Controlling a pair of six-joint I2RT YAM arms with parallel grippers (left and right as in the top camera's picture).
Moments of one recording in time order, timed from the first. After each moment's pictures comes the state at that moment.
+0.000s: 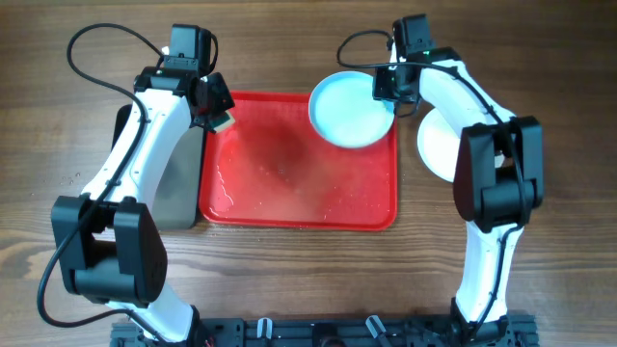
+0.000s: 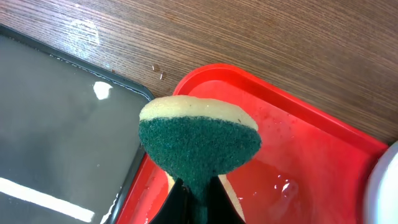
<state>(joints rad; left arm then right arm) -0.13 1.81 1.44 -0.78 -0.08 -0.51 0.18 2.24 1.70 -0.62 -0.07 0.25</state>
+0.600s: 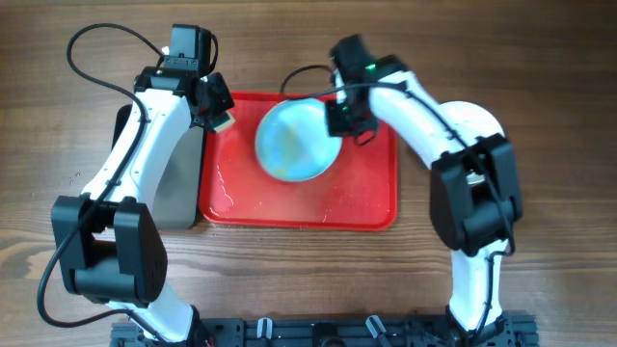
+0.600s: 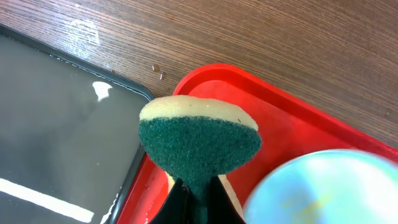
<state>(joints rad) -0.13 1.81 1.44 -0.78 -0.08 -0.51 0.44 2.15 1.70 -0.94 -0.14 0.33</state>
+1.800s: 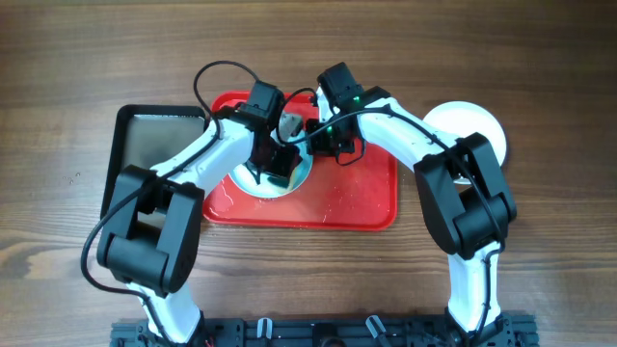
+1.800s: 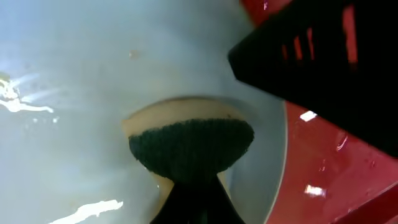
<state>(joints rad) -0.39 1.91 1.20 -0.68 0.29 -0.02 0.49 2.15 1.49 -0.62 -0.40 0.43</state>
